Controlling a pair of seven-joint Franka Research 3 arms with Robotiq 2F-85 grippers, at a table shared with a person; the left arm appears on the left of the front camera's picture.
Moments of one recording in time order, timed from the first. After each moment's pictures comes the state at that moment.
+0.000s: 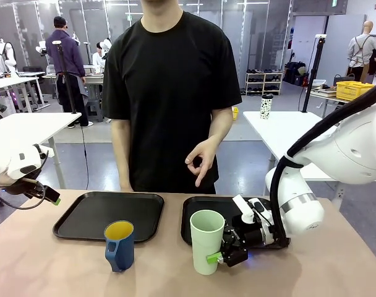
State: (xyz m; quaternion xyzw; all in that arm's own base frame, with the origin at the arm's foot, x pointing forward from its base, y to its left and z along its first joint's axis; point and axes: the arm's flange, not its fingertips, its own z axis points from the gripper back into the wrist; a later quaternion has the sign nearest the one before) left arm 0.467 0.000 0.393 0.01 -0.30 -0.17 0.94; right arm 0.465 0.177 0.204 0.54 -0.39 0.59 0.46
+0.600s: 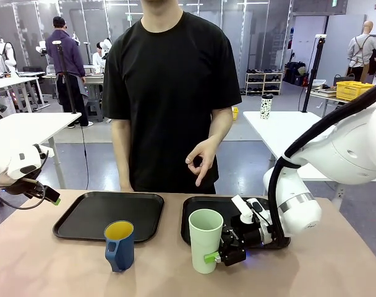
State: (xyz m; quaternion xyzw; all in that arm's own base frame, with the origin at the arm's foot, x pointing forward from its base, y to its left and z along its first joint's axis) left arm 0.467 0.000 0.393 0.01 -0.30 -0.17 0.94; right arm 0.469 0.181 0.201 0.55 -0.39 0.59 0.45
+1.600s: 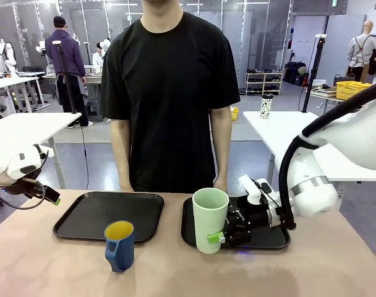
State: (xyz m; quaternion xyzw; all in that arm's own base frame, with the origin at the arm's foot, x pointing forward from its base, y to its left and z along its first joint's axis) left arm 0.467 0.000 0.393 0.01 -0.30 -0.17 0.94; right arm 0.462 0.165 0.277 0.52 -0.42 0.60 0.45
